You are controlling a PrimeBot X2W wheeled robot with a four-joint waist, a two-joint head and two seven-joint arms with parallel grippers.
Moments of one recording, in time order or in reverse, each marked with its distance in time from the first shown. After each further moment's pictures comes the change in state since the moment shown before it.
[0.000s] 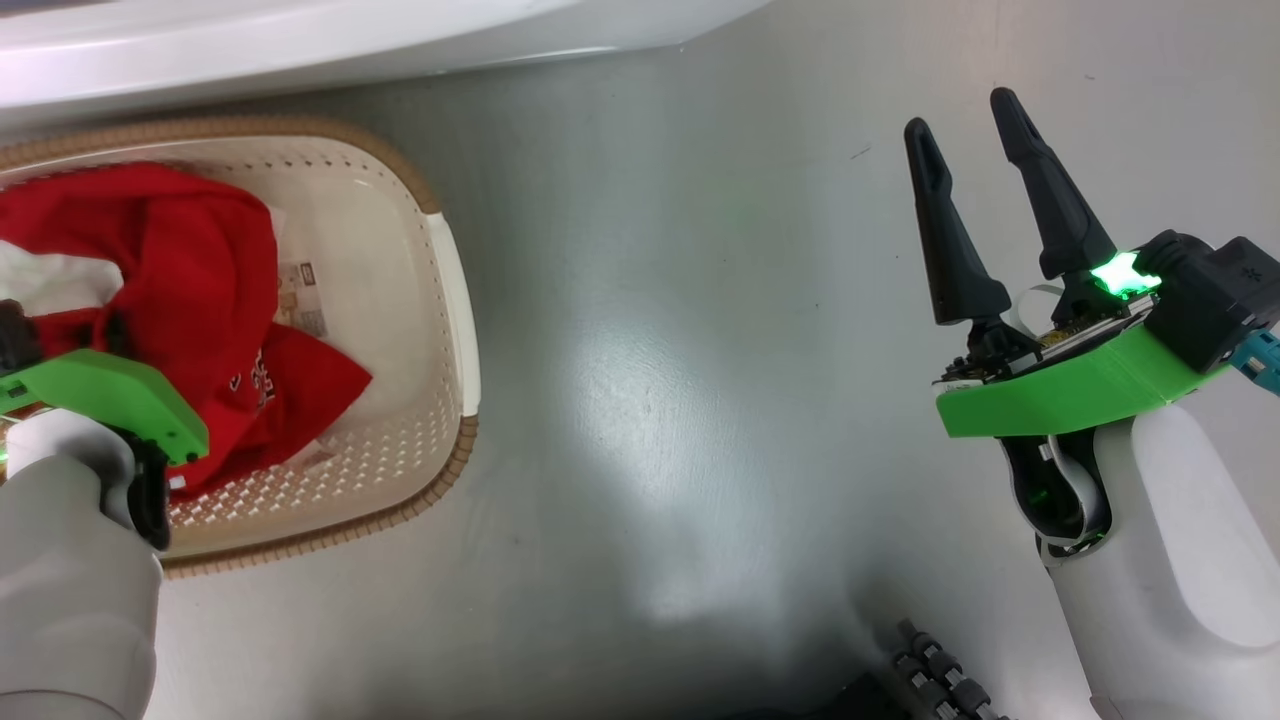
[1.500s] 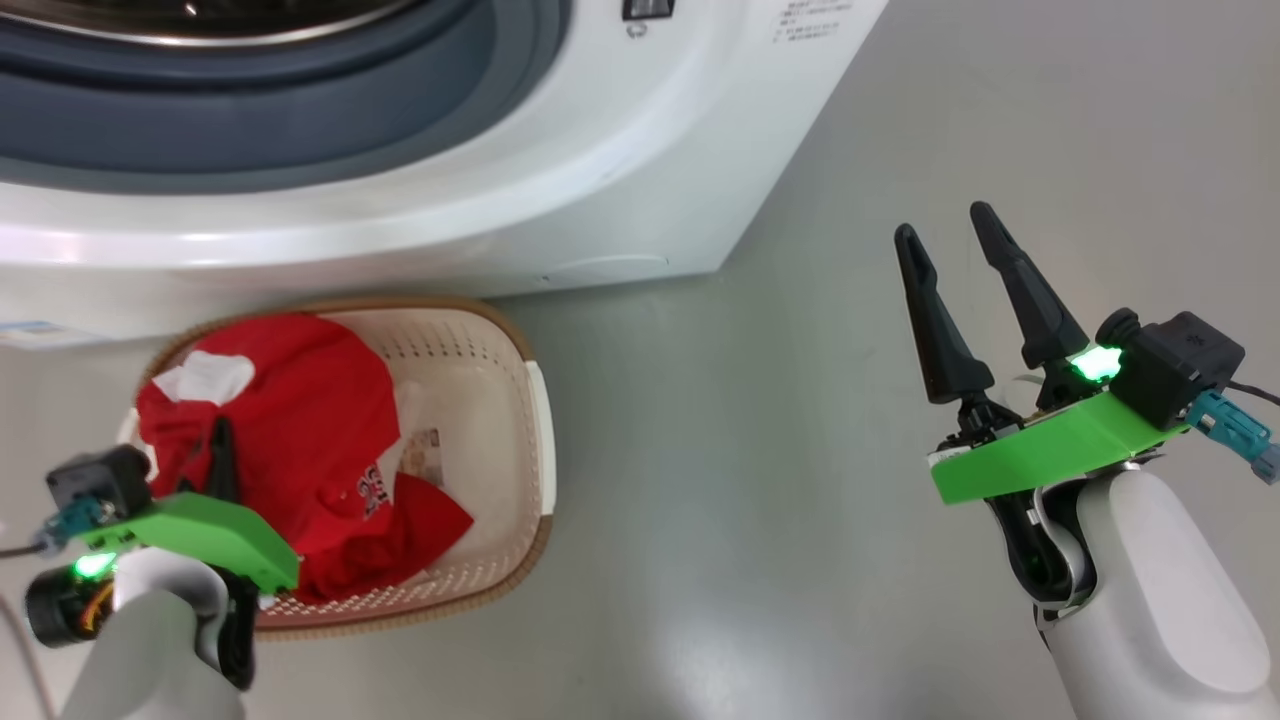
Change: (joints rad) left arm 0.332 -0.067 -0.042 -0.292 -0.058 -0.081 -0.082; right arm 0.094 -0.002 0.000 0.087 0.020 0.000 0.000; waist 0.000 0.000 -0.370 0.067
